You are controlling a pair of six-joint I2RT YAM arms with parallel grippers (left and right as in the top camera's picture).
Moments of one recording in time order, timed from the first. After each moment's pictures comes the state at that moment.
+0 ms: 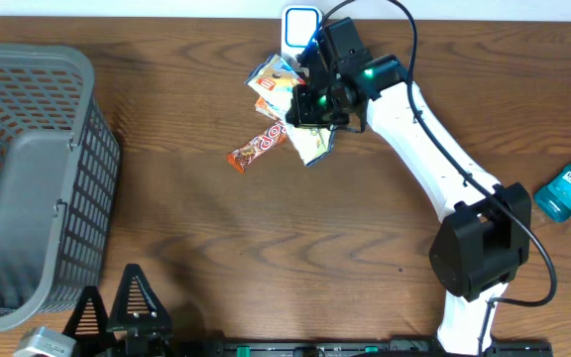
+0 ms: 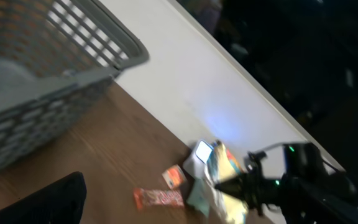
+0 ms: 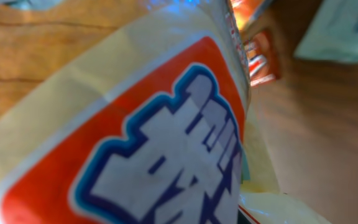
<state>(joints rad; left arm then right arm) 0.41 0.01 0.97 -1.02 0.30 -0.71 0.46 2.02 1.84 -0.90 -0.42 0.43</state>
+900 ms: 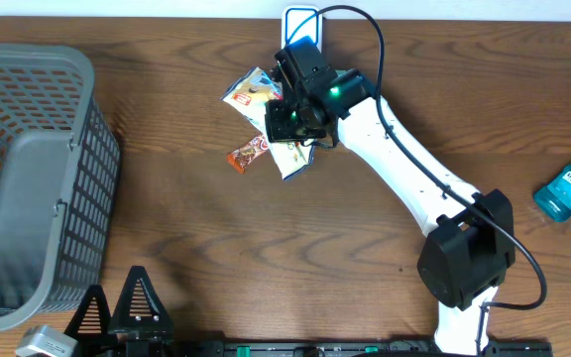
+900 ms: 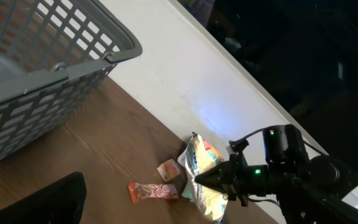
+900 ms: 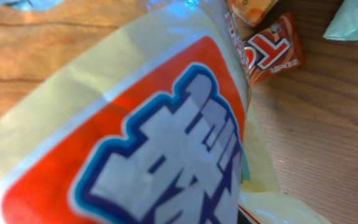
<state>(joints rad) 0.38 0.01 0.97 -1.03 0.30 -0.72 0.59 2.02 1.84 -0.90 -0.25 0.50</state>
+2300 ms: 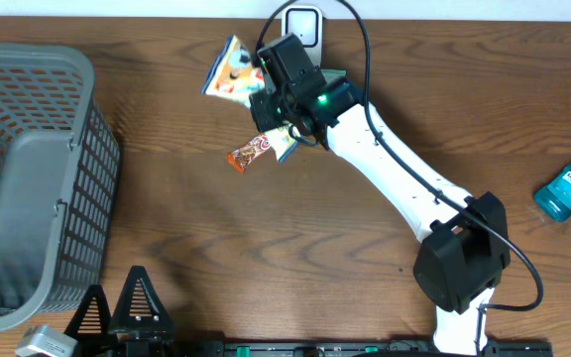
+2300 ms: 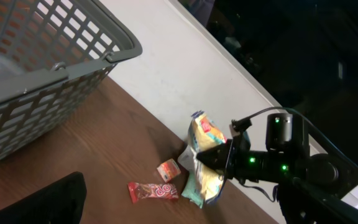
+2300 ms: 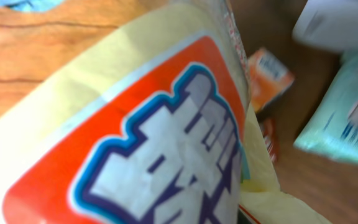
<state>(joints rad) 0.38 0.01 0.97 -1.03 0.30 -0.72 0.64 2.02 1.84 -0.67 -0.06 0.29</state>
